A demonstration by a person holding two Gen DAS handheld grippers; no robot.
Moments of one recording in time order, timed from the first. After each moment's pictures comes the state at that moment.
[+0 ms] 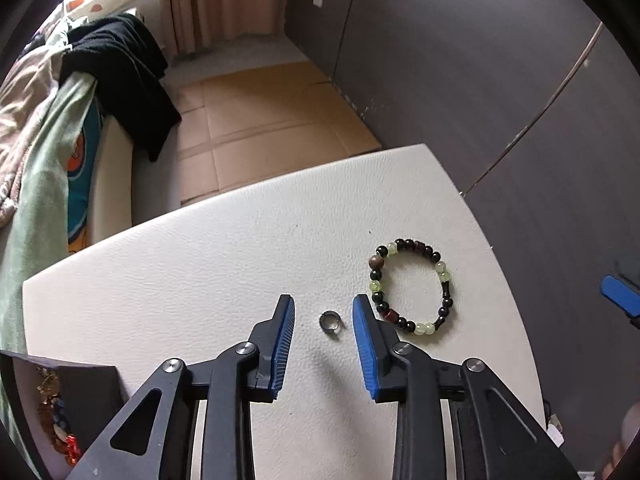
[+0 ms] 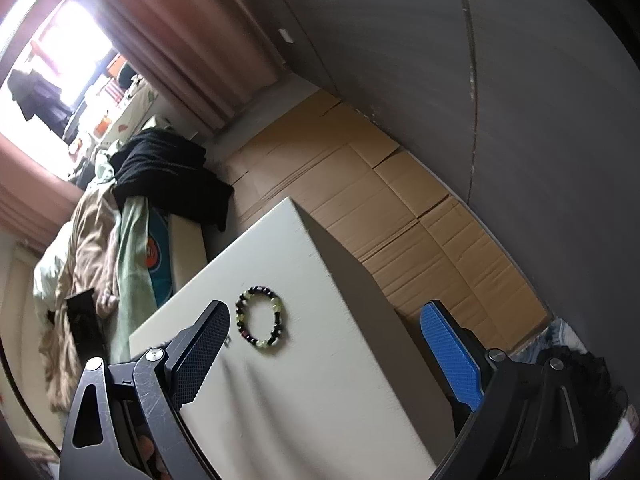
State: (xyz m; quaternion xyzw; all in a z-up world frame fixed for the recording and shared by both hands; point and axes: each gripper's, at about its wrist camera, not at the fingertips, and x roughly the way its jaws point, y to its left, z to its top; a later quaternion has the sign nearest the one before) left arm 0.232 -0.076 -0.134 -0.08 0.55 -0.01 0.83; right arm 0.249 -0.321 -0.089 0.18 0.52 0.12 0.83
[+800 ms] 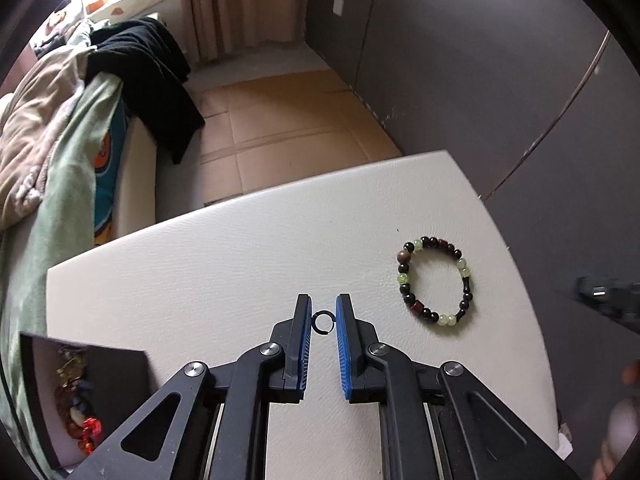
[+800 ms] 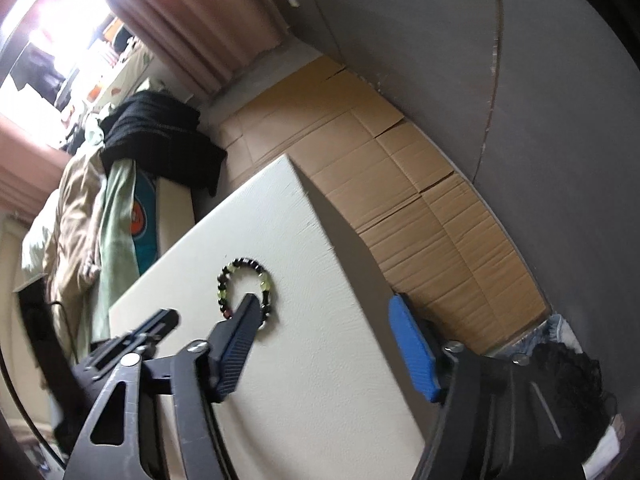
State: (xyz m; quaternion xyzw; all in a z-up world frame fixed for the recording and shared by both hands) left arm 0.214 -0.058 -0.120 -0.07 0.53 0.03 0.85; right arm 0.266 -0.283 -0.123 0.14 0.57 0.13 0.80
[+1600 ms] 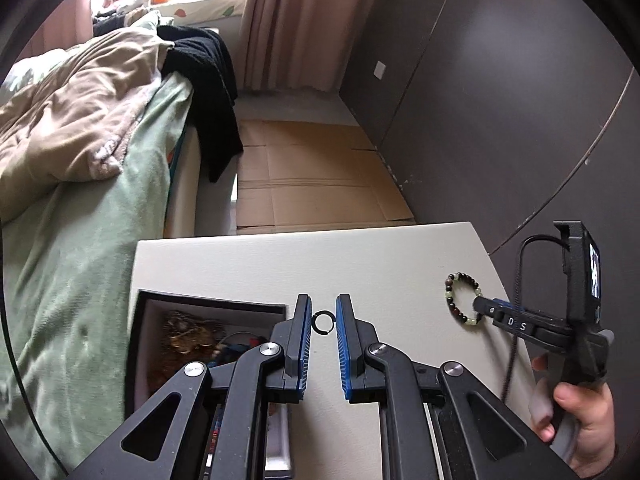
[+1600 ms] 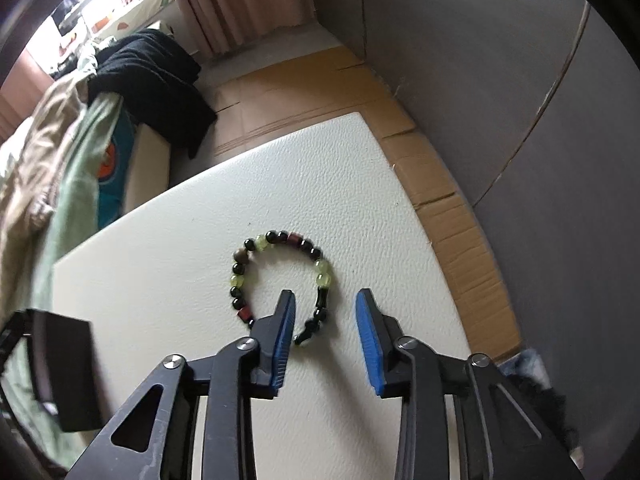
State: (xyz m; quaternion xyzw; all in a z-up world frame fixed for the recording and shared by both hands) left arm 0.134 0.043 -0.073 -0.16 0.44 0.06 0.88; right arm 0.265 -0.195 -0.151 -0.02 0.56 0.10 0.82
